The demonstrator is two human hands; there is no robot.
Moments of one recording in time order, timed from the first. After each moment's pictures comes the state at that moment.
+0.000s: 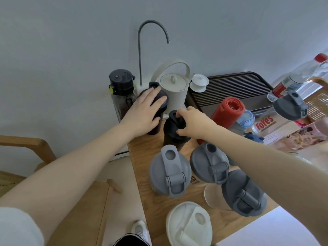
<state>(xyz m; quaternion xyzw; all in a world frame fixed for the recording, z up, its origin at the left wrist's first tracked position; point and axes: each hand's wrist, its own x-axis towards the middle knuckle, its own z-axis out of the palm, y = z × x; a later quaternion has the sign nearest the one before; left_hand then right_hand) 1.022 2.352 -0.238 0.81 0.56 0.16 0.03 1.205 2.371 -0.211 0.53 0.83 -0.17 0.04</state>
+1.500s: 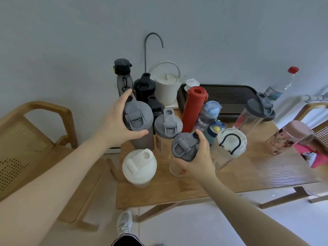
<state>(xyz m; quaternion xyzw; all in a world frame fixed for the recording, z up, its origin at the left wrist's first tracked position) 1.139 2.141 -0.185 0.59 0.69 0.39 0.17 1.380 2.188 -0.260 0.50 0.73 -0.34 -0.31</state>
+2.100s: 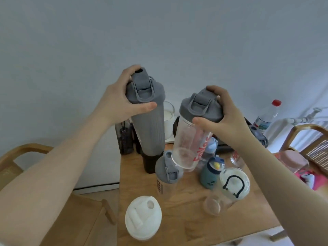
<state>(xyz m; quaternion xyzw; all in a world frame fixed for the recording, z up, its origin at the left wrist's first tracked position) 1.107 2.222 -0.051 0.65 0.57 0.49 0.11 1.361 2.267 -0.062 0.37 0.78 -0.30 -0.41</state>
